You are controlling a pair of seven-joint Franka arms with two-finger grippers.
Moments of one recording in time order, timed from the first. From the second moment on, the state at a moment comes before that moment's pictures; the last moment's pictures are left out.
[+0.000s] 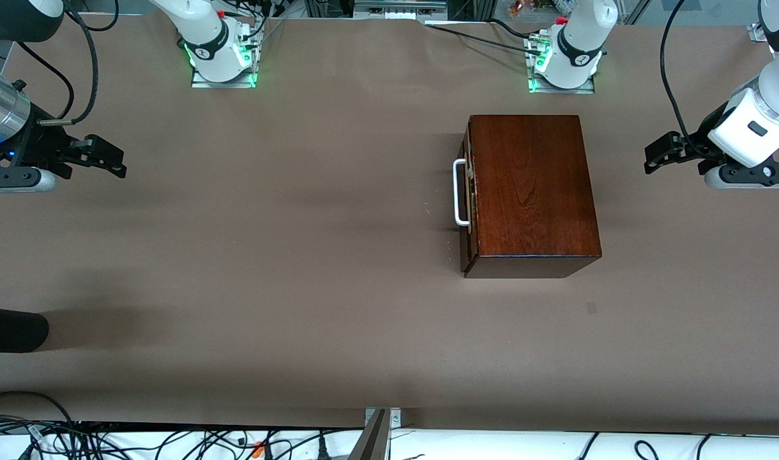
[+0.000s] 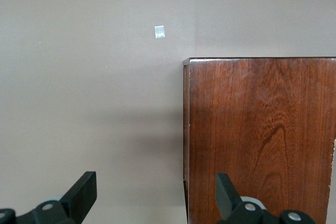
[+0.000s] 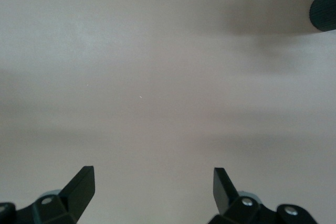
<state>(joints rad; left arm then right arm) -0.04 0.00 -0.01 -1.69 0.00 1.63 -0.07 0.13 0.06 -0.07 -1.60 0.01 1.64 0.04</state>
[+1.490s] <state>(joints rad) -0.04 0.00 -0.08 -1.68 -0.01 1.56 -0.07 0.13 0.06 -0.07 -1.60 0.01 1.68 0.04</state>
